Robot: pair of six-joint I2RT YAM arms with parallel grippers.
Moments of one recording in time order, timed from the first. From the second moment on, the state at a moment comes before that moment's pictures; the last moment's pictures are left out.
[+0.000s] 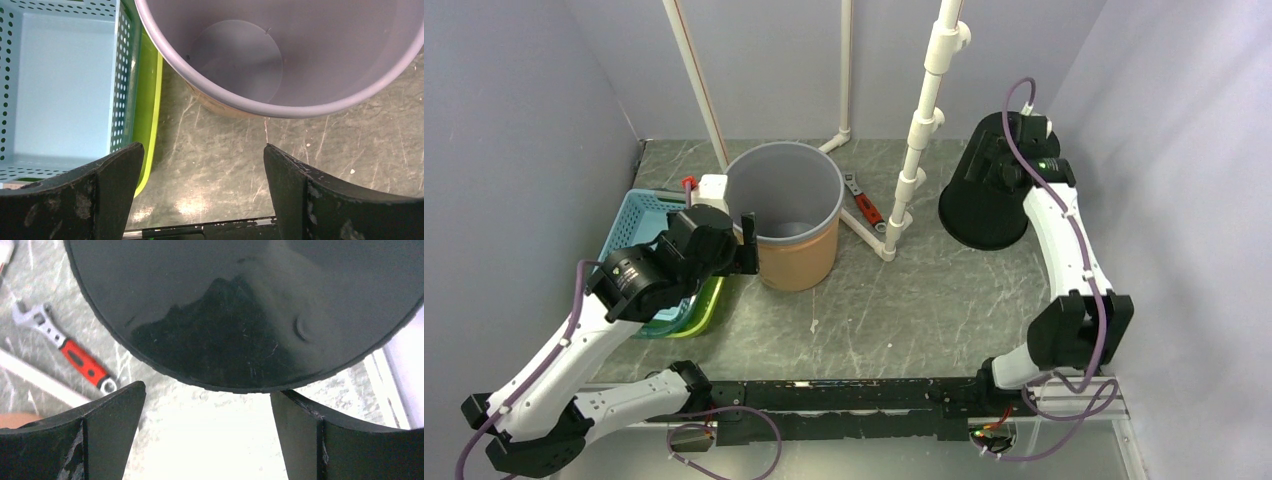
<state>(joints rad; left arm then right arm) -0.77 0.95 1.33 -1.11 -0.52 -0.53 0.01 1.46 1.46 -0.75 0.16 0.35</state>
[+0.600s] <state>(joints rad) -0.74 1.05 1.53 -1.25 -0.51 -0.51 0.01 1.74 1.62 -0.61 0.34 0.31</state>
